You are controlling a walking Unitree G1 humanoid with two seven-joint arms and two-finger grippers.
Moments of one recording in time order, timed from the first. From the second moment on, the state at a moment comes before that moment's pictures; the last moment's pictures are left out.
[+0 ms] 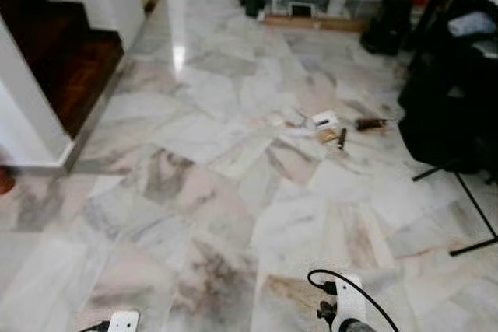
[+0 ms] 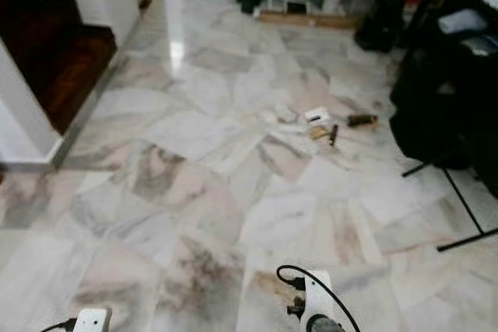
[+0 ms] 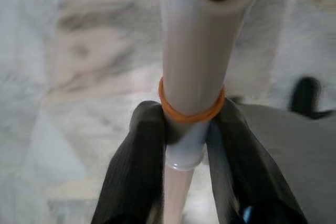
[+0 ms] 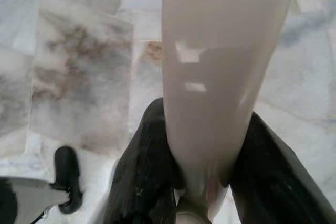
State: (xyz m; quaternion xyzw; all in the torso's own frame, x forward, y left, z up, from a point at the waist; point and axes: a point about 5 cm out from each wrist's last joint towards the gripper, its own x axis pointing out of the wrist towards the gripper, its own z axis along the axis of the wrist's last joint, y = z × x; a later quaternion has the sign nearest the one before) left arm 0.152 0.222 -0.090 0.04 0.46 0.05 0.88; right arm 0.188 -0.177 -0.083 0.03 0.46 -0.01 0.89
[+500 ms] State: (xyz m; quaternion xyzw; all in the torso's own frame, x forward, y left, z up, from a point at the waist) left arm 0.148 0.228 -0.090 0.05 0.47 0.05 0.88; right arm 0.189 -0.171 -0.083 0.02 0.46 0.00 0.89
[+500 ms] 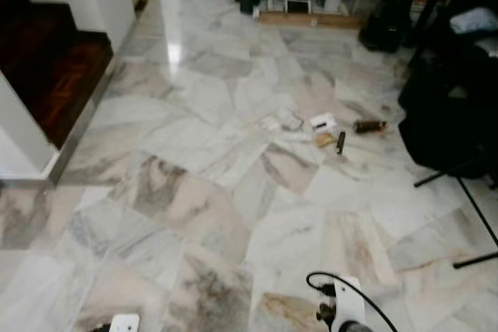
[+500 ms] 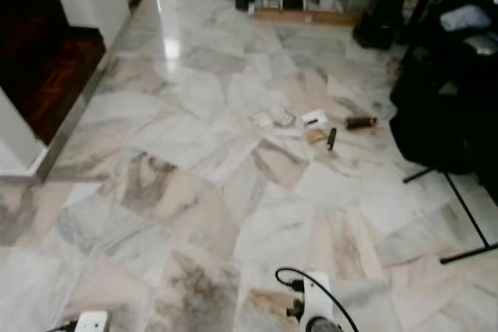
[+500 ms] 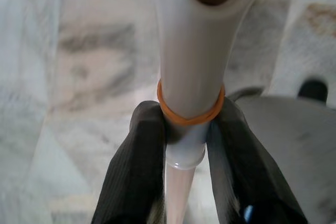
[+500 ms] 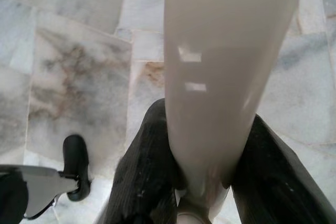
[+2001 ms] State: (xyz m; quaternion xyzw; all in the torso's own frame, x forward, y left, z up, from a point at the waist) left arm 0.142 0.230 -0.092 0.04 0.48 0.06 0.88; right arm 0.188 -0.167 -0.084 0.01 0.46 0.02 0.89
